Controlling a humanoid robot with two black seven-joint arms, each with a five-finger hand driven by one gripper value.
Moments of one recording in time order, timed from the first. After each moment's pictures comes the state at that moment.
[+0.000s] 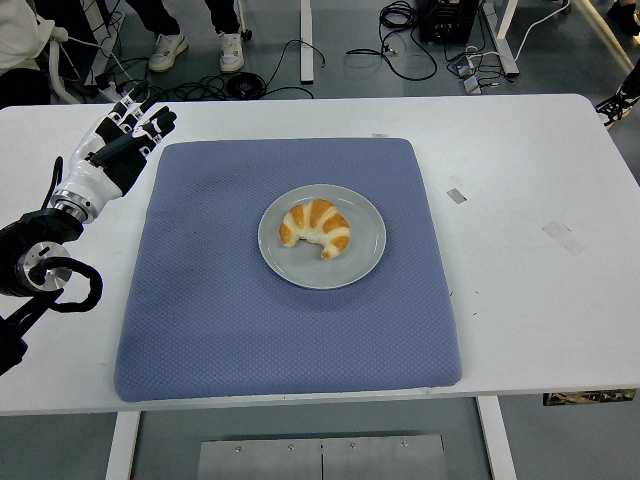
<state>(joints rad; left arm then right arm) -0.66 0.41 -0.74 -0.99 0.08 -0.10 -0.29 -0.08 0.00 0.10 0.12 -0.10 -0.09 0.22</state>
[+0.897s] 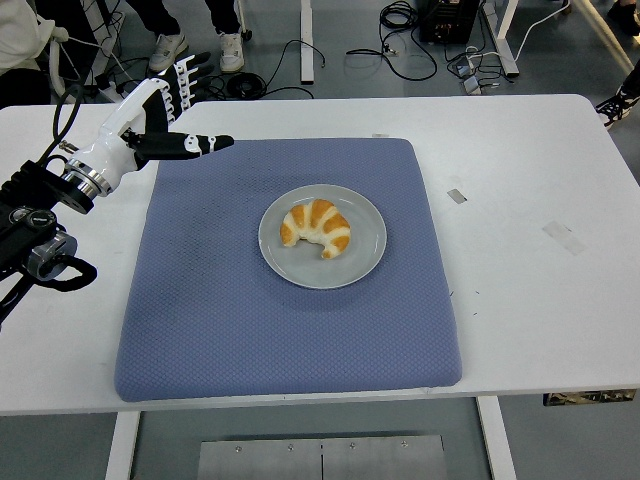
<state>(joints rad) -0.71 0.47 -0.75 -1.18 0.88 0.00 -0.31 -0.08 0.00 0.10 0.12 -0.10 -0.09 0.22</state>
